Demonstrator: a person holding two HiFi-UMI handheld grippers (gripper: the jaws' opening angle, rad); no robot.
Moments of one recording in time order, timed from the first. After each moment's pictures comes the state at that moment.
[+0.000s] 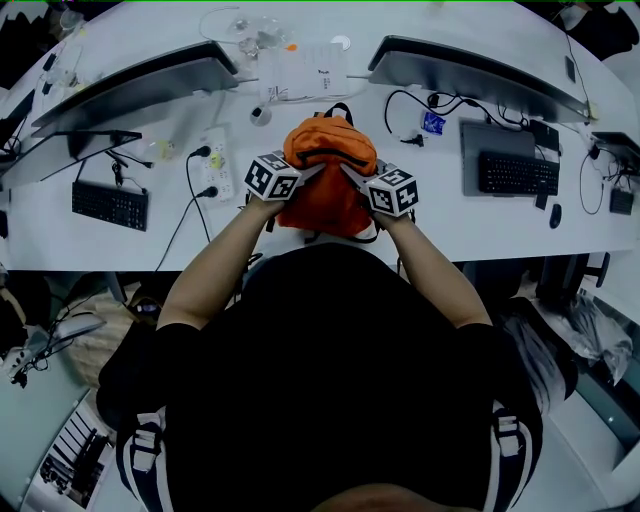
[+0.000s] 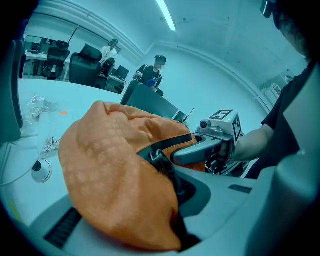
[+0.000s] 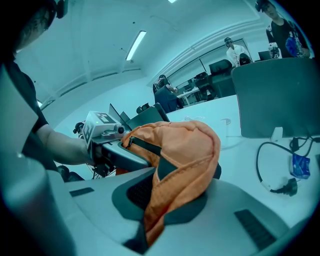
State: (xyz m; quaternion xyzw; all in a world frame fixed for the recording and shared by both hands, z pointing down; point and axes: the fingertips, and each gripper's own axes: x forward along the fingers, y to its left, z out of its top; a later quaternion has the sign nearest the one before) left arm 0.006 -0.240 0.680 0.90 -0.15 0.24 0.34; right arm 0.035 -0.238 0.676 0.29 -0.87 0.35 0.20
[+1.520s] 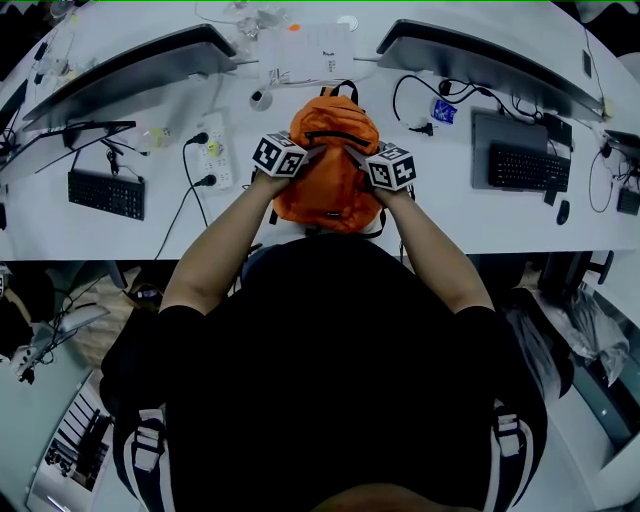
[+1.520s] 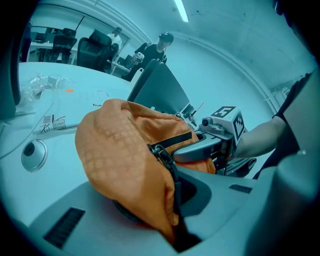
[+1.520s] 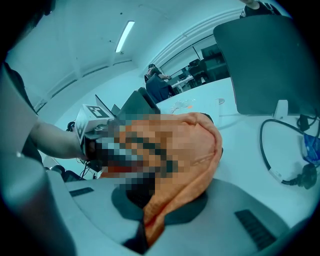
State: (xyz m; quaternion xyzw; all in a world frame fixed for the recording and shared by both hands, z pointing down) left arm 0.002 -0.263 0.757 0.87 -0.15 0.28 0.38; right arm 0.043 -0.263 0.761 0.29 -0.84 0.39 0.24
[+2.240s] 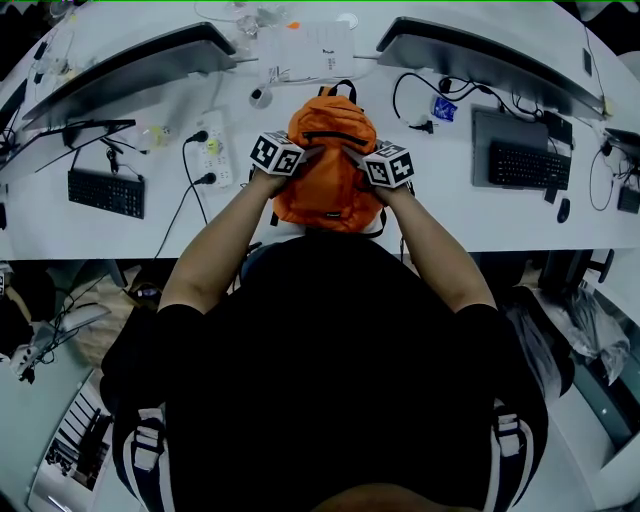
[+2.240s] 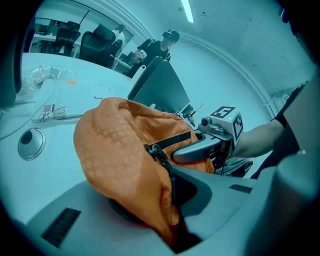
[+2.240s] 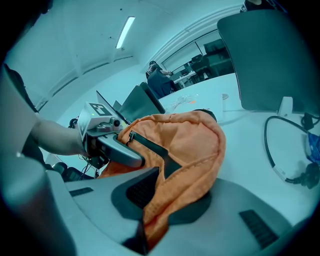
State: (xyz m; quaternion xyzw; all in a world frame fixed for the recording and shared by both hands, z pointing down) left arm -0.001 -0.254 0.763 0.86 -0.14 0.27 0.41; right arm 0.039 -0.253 0.767 0.27 -0.84 0.39 0.26
